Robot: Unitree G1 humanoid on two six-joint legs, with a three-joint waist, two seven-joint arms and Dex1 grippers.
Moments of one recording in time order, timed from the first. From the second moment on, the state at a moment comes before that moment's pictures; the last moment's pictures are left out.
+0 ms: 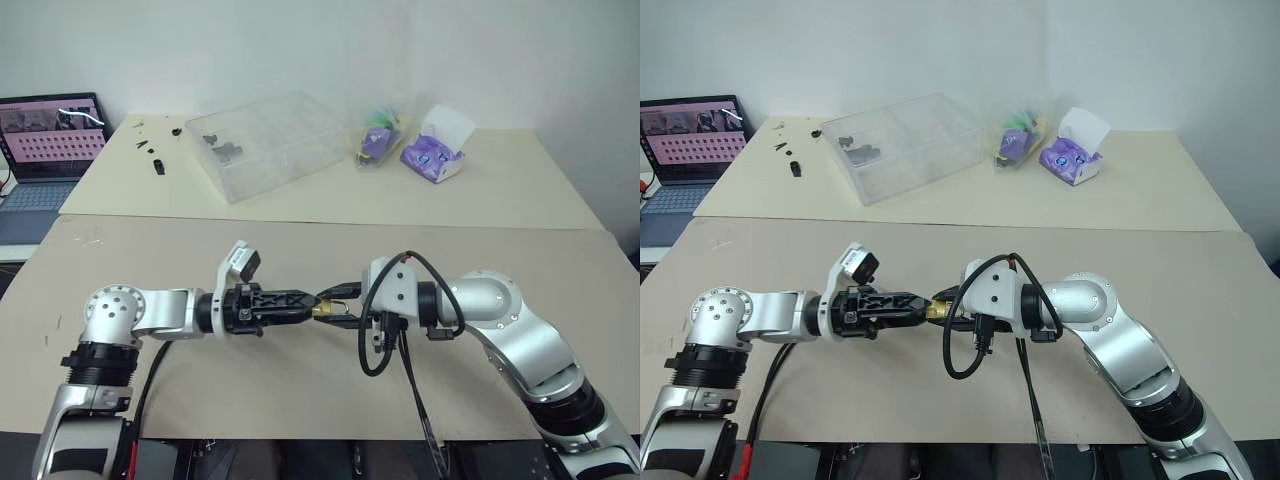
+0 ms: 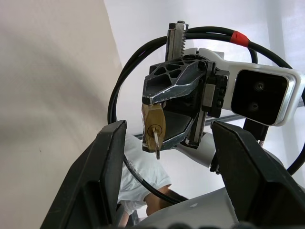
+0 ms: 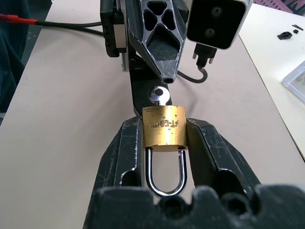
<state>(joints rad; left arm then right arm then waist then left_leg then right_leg) -0.49 0.64 0.02 0.15 -1.81 1.46 -0.38 -0.46 -0.63 0.31 -0.60 0.26 0.56 0.94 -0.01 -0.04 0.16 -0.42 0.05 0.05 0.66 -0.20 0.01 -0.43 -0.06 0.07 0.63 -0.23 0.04</state>
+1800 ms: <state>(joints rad) -0.50 0.53 0.09 0.13 -1.56 1.46 -0.50 -0.47 -0.64 0.29 -0.60 0.24 0.55 0.92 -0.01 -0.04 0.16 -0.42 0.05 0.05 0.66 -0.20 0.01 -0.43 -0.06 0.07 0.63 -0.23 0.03</state>
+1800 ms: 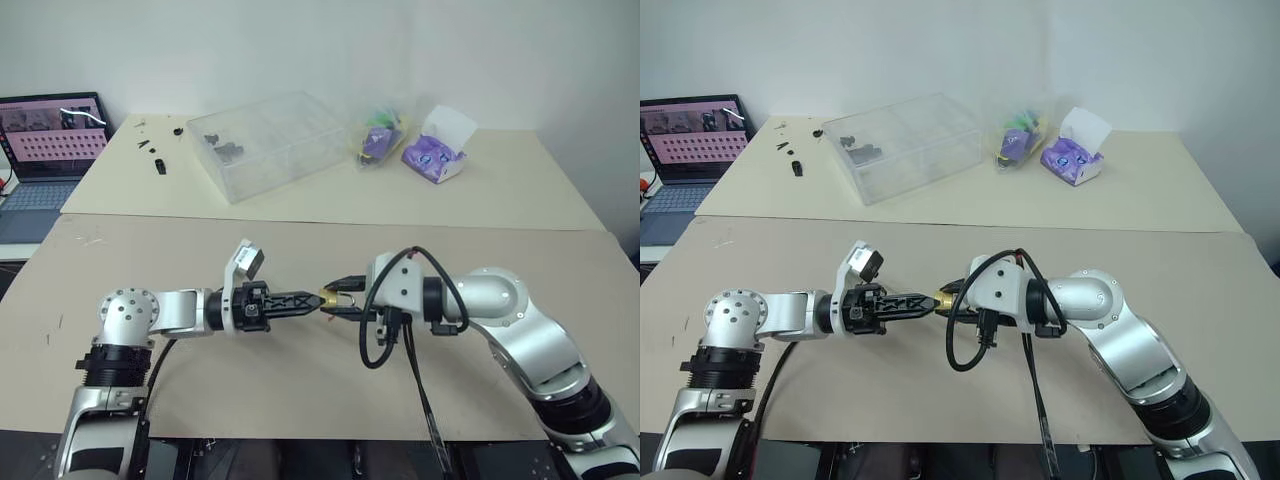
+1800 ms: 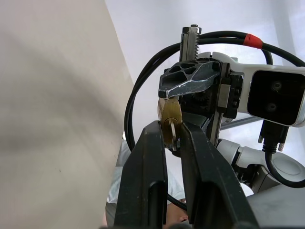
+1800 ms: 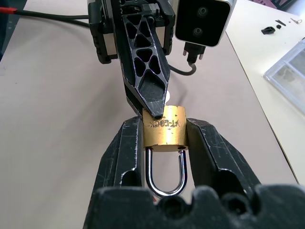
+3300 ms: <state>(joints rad) -0.48 0.57 0.10 0.10 -1.60 1.52 -0.53 -0.48 -0.63 0.34 -0.62 0.24 0.53 0.96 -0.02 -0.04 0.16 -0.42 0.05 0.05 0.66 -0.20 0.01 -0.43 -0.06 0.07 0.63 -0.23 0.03</state>
